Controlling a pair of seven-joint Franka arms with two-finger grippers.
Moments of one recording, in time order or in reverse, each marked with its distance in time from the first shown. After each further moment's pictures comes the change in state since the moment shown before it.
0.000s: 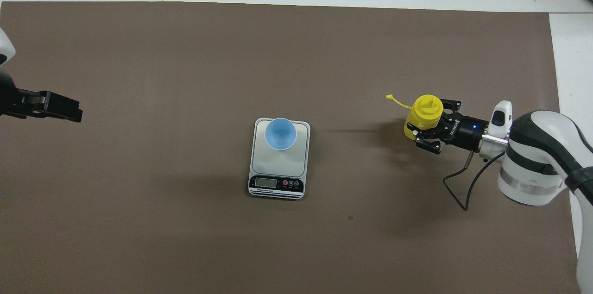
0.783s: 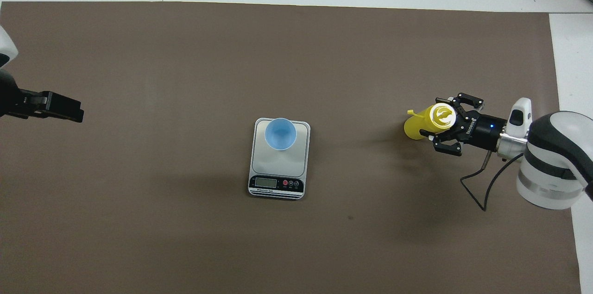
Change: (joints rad) left arm 0.000 0.000 -0.001 -0.006 0.000 0.006 0.000; right arm -0.059 -0.058 -0.001 0.003 -0.164 -0.012 0.002
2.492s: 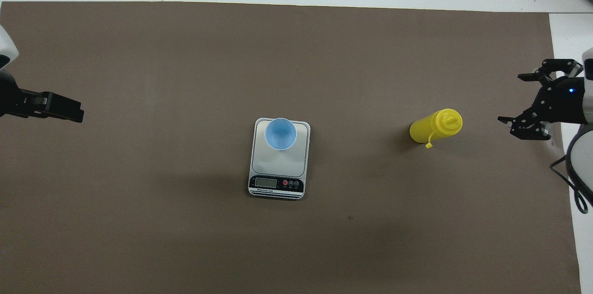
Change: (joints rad) left arm 0.000 0.000 0.000 -0.001 0.000 0.003 0.021; right arm 0.029 -0.198 0.018 0.309 -1.020 -0.157 0.845
